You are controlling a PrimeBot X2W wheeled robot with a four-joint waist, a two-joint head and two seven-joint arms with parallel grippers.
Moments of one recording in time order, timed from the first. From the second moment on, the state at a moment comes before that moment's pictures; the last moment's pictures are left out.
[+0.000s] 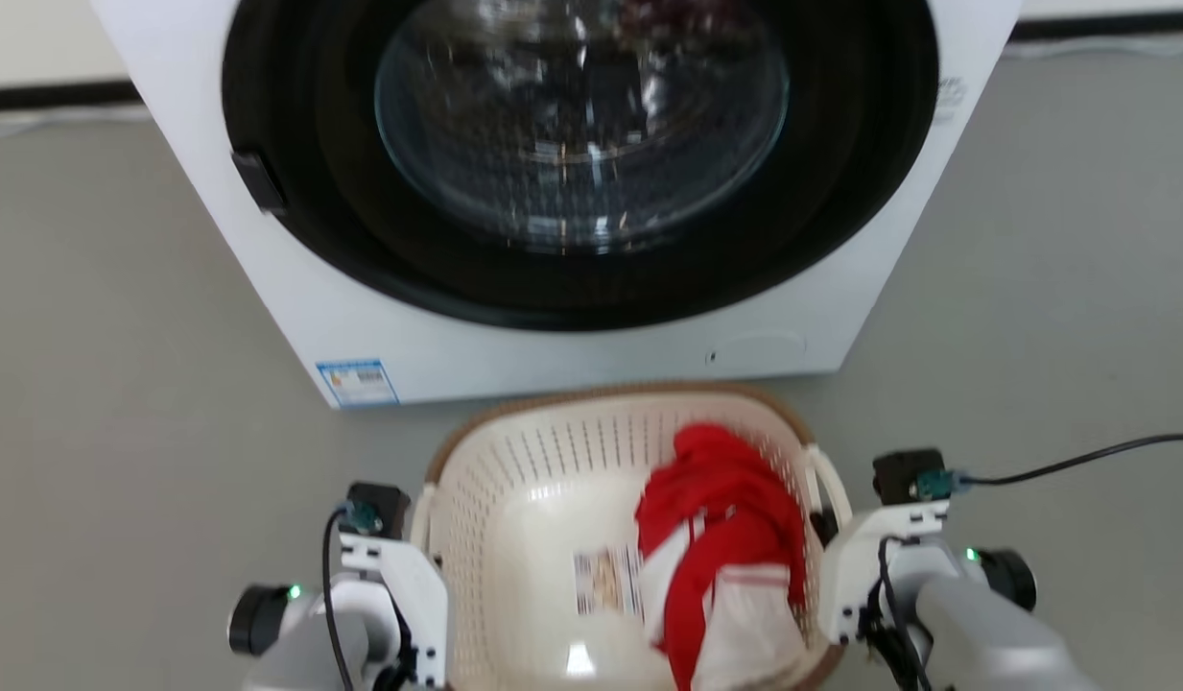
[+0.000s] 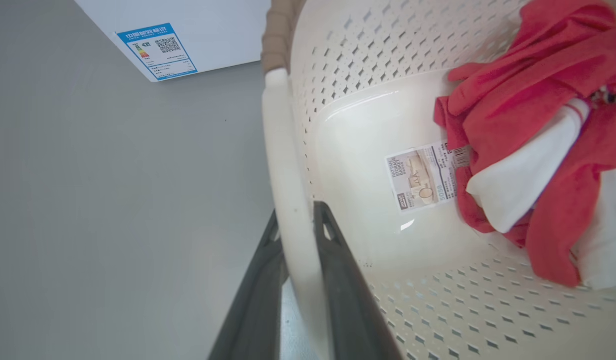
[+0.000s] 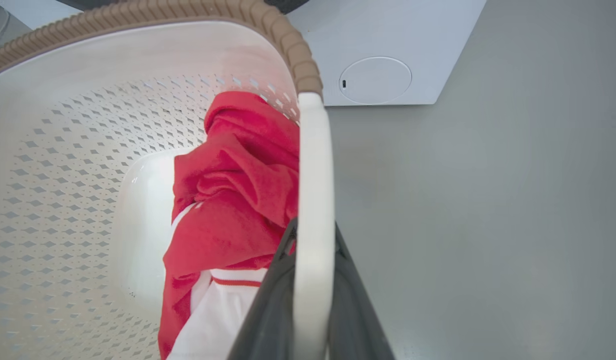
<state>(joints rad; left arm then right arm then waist) -0.63 0.06 -0.88 1.30 -0.82 -0.10 -0.08 -0.65 -0.07 0.79 1.26 0.84 0.12 -0.06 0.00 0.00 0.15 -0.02</state>
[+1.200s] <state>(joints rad) -0.98 0.13 -0.84 1.19 -0.74 -0.06 -0.25 -1.02 -0.08 0.59 1.30 0.66 0.12 -0.25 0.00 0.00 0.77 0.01</state>
